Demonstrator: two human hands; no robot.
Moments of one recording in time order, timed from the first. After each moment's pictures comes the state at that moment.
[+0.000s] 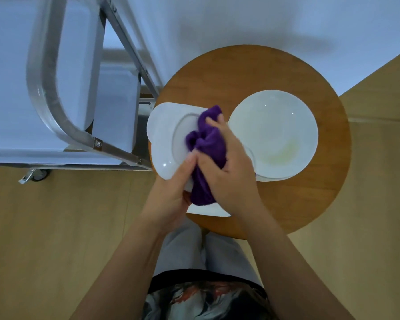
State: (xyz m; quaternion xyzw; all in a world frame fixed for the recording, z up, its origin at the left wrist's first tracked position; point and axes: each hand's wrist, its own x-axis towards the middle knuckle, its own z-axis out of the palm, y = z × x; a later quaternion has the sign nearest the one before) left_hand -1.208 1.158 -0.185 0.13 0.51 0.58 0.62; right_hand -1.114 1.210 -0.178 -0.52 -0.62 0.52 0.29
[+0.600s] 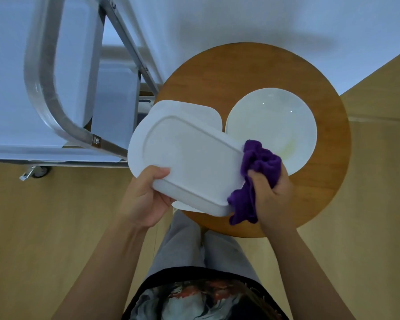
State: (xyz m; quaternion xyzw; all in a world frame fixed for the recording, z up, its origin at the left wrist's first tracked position) left_hand -1.241 1.141 -0.204 0.06 0.50 0.57 0.65; right_hand -1.043 1.194 -0.216 -0.59 -0.41 0.59 0.37
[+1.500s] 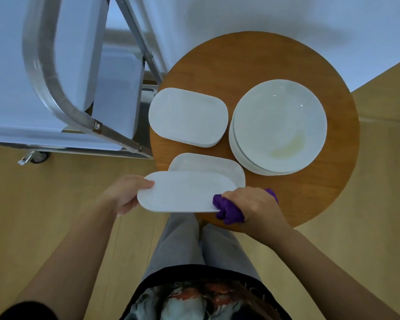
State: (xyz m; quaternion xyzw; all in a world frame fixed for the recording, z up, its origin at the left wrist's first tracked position) left_hand -1.311 1.111 -0.279 0.02 0.73 0.24 0.64; right_hand -1.021 1.179 -0.265 -0.30 -0.90 0.30 0.07
